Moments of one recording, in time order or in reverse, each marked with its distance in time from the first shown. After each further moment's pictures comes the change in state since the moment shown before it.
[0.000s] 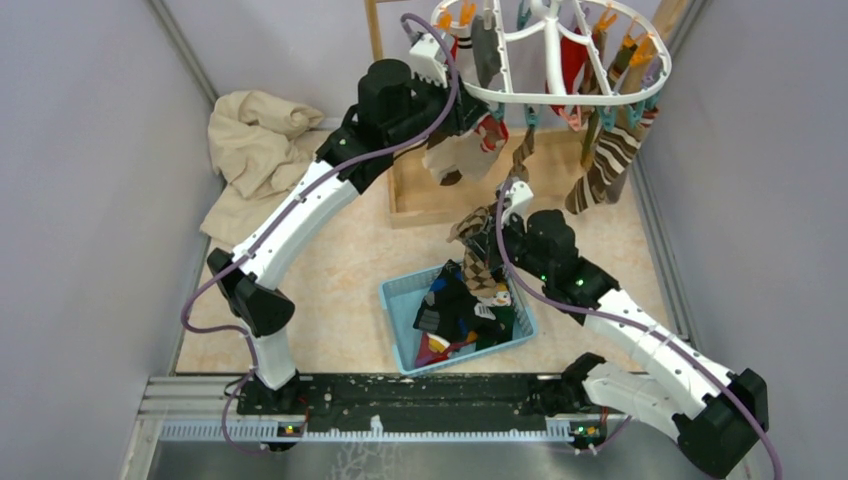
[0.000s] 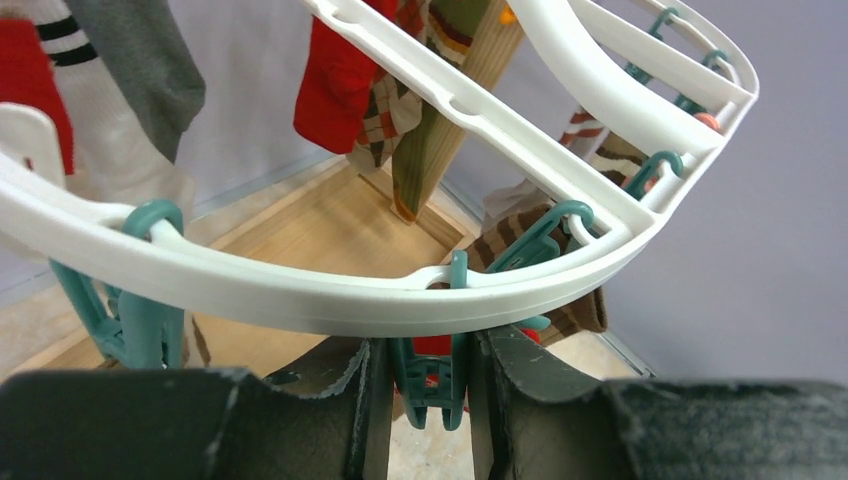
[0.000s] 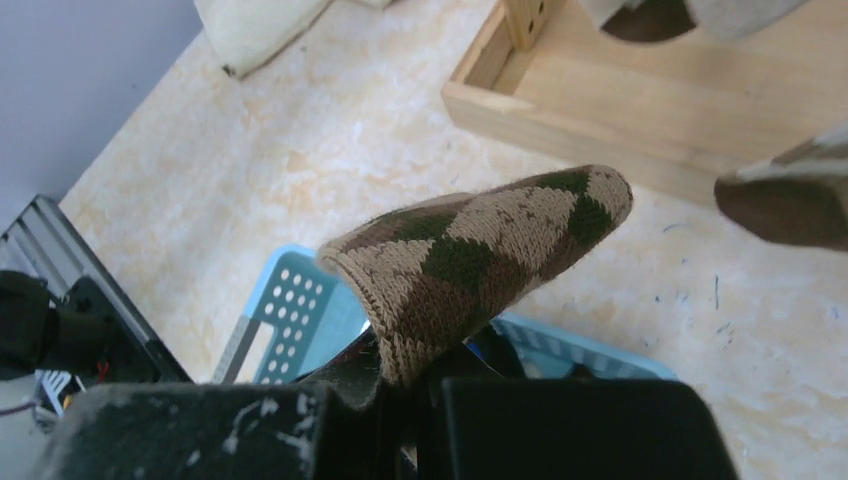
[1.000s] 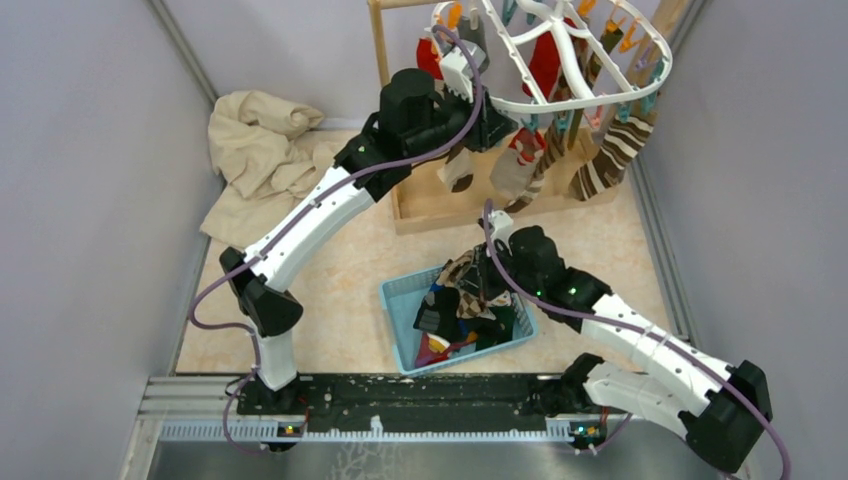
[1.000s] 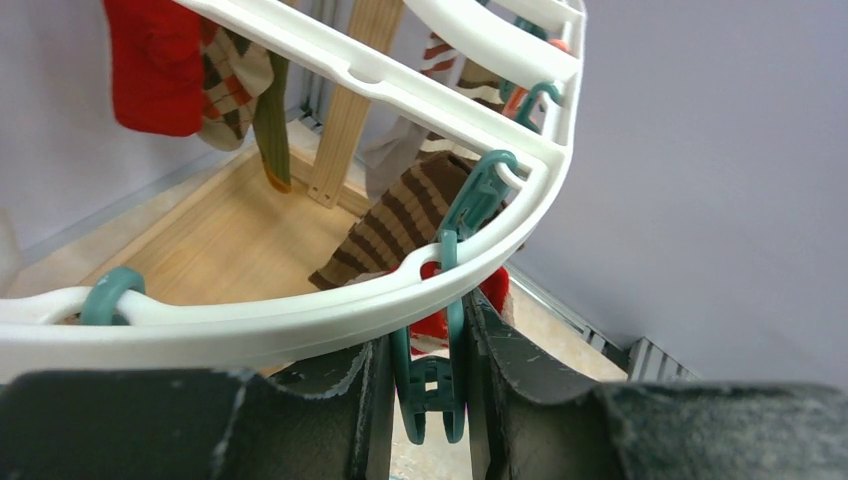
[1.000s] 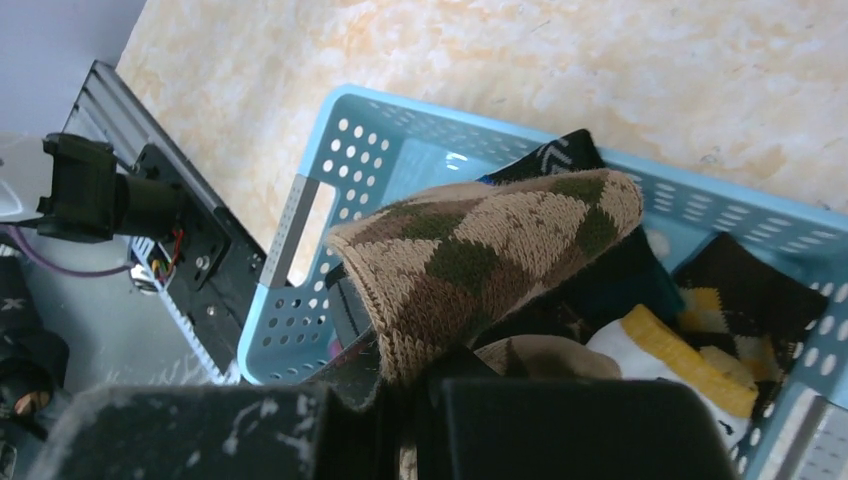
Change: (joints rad) left arm -0.087 0.039 0.037 -0.004 0.080 0.006; right arm 0.088 -0.008 -0.045 -0.213 -0.112 0.119
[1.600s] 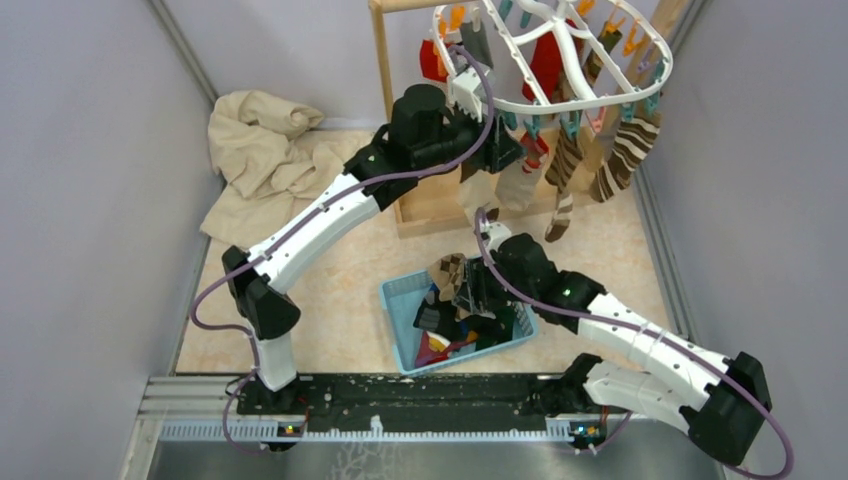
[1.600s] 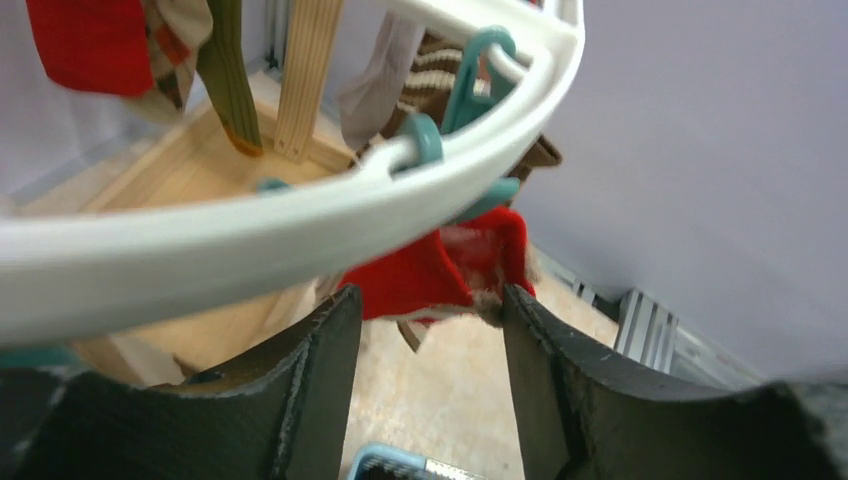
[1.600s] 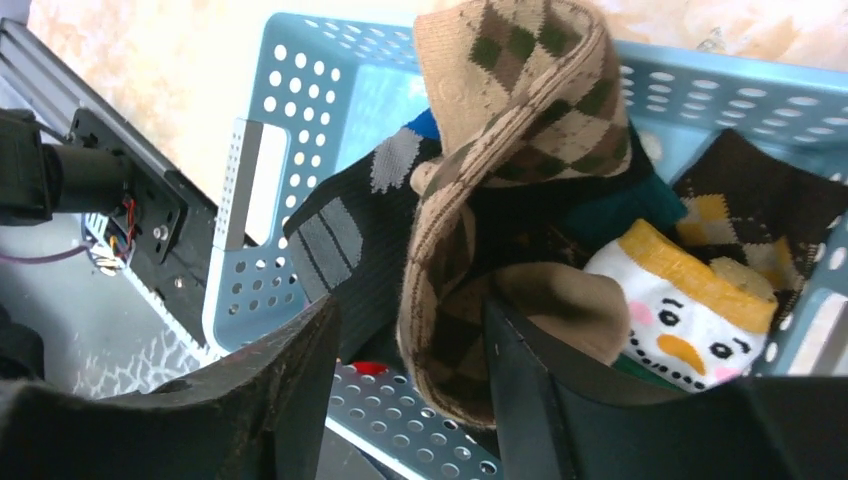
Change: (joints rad) left arm -0.020 -0.011 -0.085 0.040 0.058 0.009; right arm 0.071 0.023 -0.018 -0.106 0.073 0.065
